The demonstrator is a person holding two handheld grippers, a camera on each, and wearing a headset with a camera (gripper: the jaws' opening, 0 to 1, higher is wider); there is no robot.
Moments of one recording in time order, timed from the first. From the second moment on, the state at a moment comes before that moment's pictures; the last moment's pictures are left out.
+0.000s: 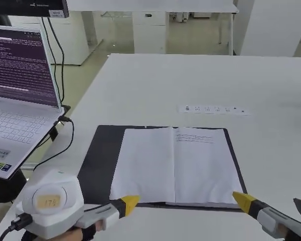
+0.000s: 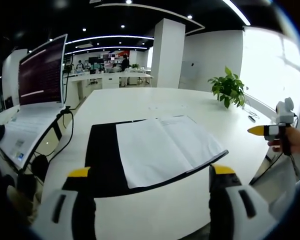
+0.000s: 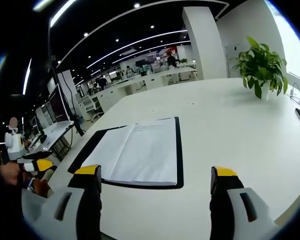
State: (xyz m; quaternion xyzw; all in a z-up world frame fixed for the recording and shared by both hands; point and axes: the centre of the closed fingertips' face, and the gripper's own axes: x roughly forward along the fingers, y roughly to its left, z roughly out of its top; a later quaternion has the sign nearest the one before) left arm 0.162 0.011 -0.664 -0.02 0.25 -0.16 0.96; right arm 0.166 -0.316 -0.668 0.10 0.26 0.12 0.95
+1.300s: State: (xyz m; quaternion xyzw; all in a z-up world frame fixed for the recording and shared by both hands) left arm 0.231 -0.172 -0.737 0.07 0.28 -0.36 0.89; right arm 0.149 -0.299 -0.687 0.12 0.28 0.10 0.95
